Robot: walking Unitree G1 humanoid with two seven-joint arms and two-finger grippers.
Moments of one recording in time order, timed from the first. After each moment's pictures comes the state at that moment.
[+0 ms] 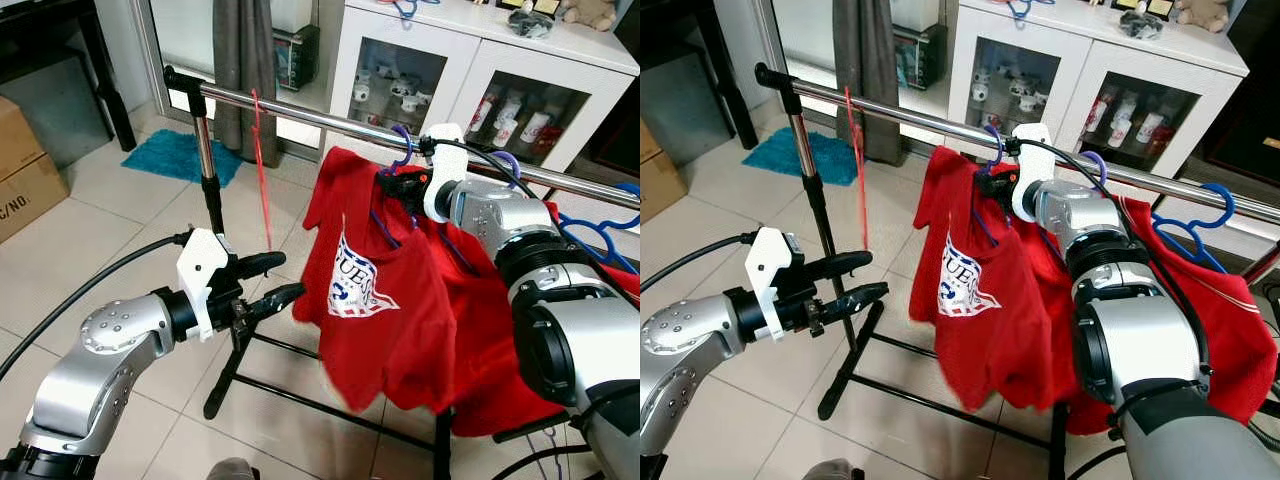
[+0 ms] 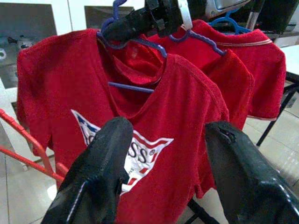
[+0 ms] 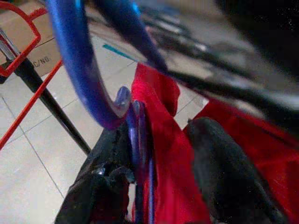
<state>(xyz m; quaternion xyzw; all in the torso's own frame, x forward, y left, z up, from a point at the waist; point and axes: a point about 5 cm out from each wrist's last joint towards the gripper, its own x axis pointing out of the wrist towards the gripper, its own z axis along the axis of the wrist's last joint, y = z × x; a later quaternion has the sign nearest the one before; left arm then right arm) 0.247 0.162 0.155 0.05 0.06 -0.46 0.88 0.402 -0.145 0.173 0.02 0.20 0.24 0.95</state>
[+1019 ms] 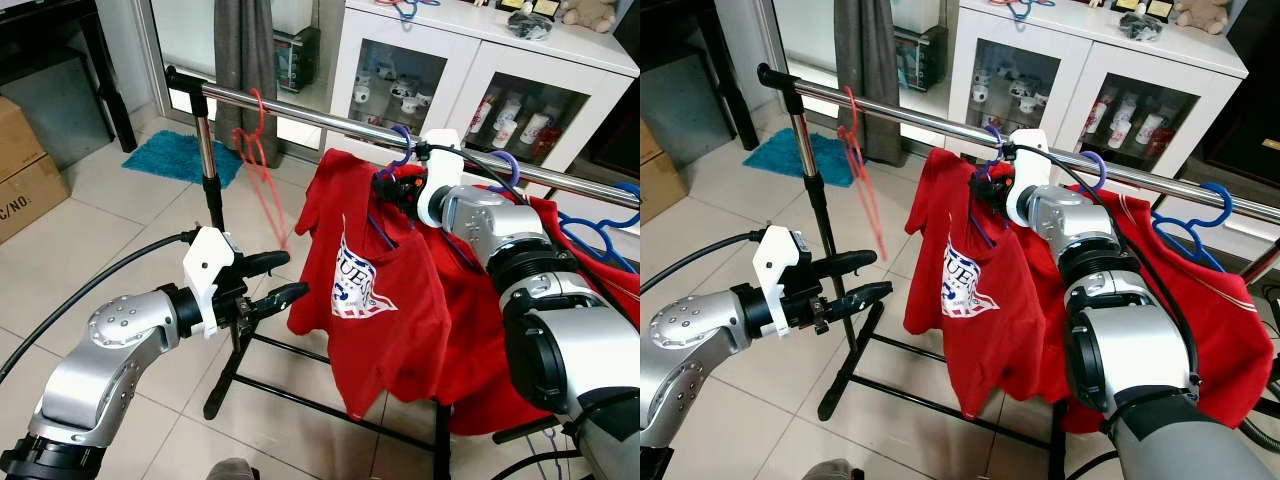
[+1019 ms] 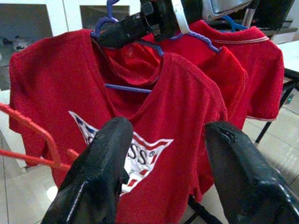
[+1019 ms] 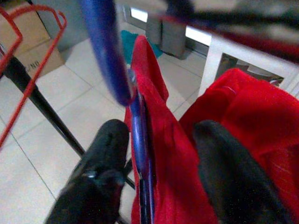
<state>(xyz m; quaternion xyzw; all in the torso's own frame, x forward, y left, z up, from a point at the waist) 0.252 0.159 0.153 0.06 0.06 -0.47 0.88 0.400 -0.137 0.164 0.02 0.21 0.21 0.95</state>
